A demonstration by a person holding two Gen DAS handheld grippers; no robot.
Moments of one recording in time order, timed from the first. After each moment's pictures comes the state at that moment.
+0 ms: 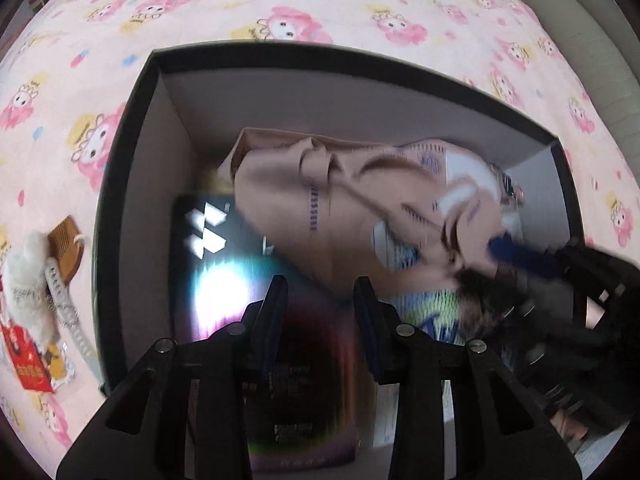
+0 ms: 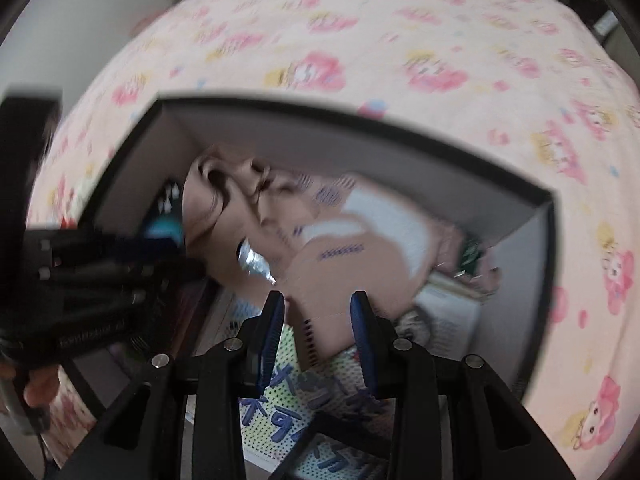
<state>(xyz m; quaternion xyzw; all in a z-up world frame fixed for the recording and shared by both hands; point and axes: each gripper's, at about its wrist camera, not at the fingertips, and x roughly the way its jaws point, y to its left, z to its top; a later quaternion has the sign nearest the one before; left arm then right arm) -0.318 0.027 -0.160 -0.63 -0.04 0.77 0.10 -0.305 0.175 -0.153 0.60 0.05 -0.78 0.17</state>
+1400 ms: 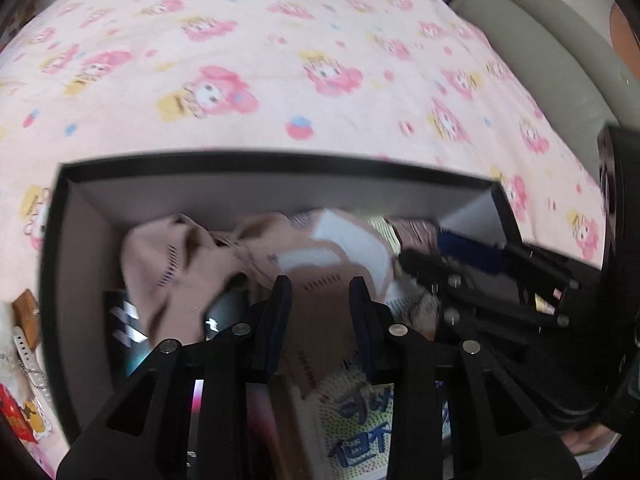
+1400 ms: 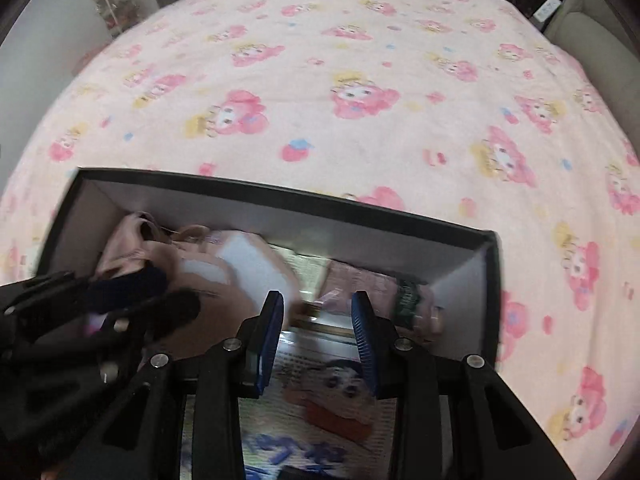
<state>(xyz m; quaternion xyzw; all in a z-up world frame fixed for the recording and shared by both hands) -0.345 0.073 -0.147 -0.58 -0.07 0.79 0.18 -0.336 0.195 -0.146 0.55 0.03 -0.83 0.05</state>
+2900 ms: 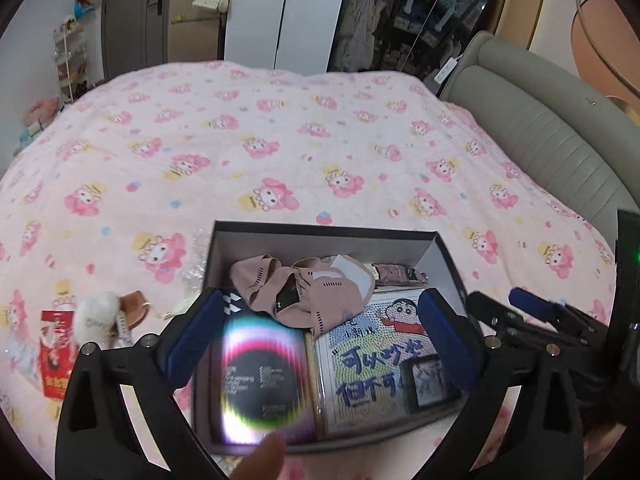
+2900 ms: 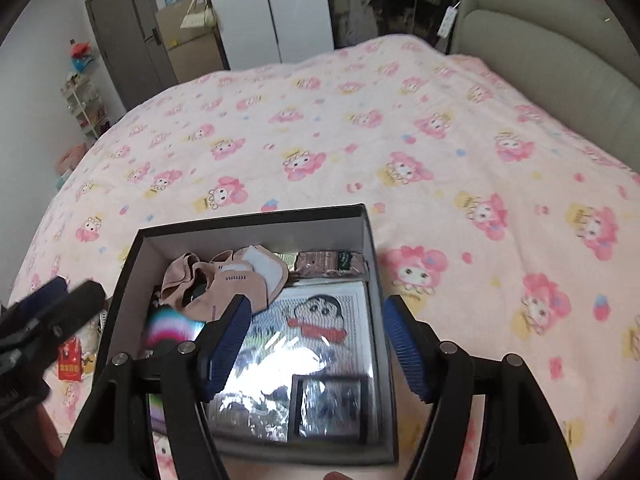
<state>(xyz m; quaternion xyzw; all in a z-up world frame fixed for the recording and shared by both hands) -0.219 0.023 -0.011 -0.40 -0.05 0.91 0.11 -0.212 0.224 -0.041 0.44 -0.07 -0.89 -0.02</state>
